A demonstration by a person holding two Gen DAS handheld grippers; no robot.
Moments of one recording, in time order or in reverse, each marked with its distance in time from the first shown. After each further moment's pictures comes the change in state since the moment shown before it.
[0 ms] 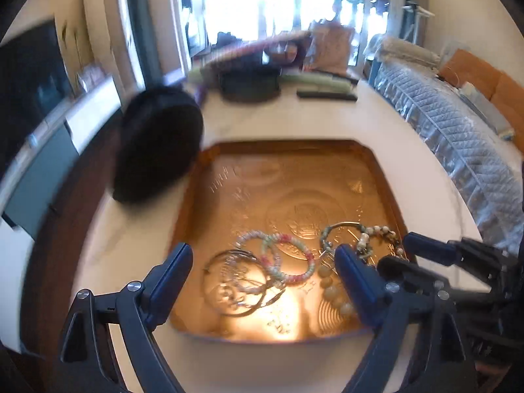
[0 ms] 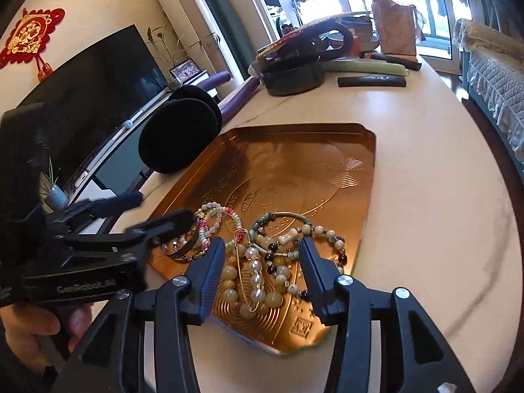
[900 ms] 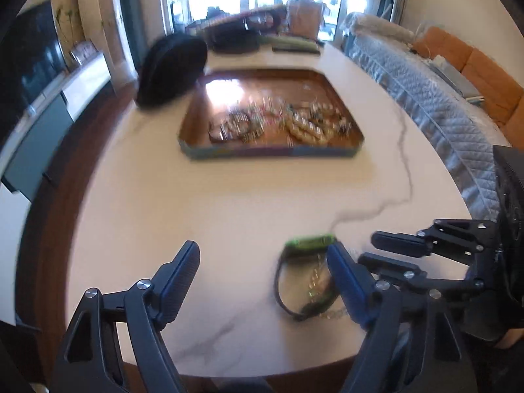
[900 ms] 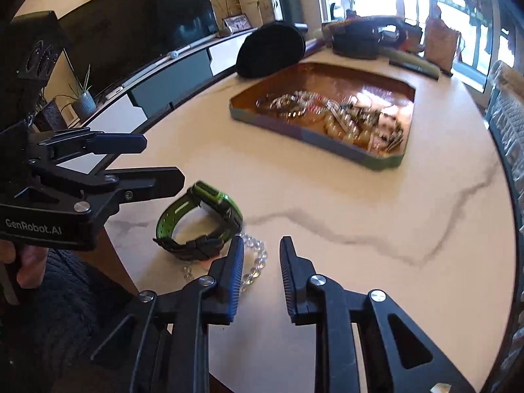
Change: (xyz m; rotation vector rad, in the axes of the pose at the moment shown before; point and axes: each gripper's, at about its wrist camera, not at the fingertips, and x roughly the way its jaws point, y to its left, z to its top) left arm -0.102 0.008 -0.137 -0.016 0.165 -0.130; right arm -0.064 0.086 -0.144 -0.264 0.149 0.009
